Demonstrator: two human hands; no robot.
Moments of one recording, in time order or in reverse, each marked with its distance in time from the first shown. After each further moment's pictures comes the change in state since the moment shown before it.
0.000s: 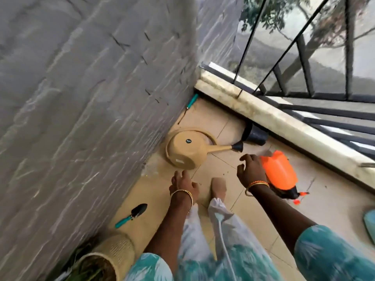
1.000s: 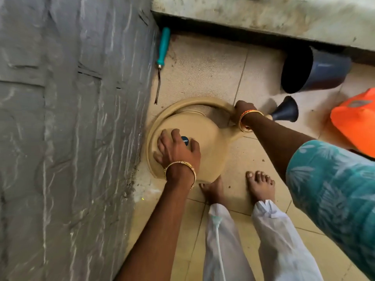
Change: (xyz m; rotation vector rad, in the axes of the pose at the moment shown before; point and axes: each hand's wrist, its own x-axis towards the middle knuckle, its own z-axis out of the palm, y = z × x) left_hand 0.342 -0.019 0.126 0.222 0.187 0.160; right_hand 0.320 0.069 0.297 -0.037 -0.372 0.334
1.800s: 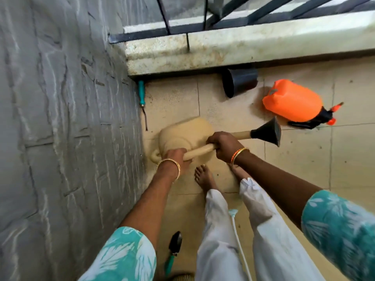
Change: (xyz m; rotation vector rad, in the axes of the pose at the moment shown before) left_hand -0.060 0.041 -0.111 0.372 -0.525 0.496; right_hand -0.229 0.030 -0.043 0.222 0.201 -0.420
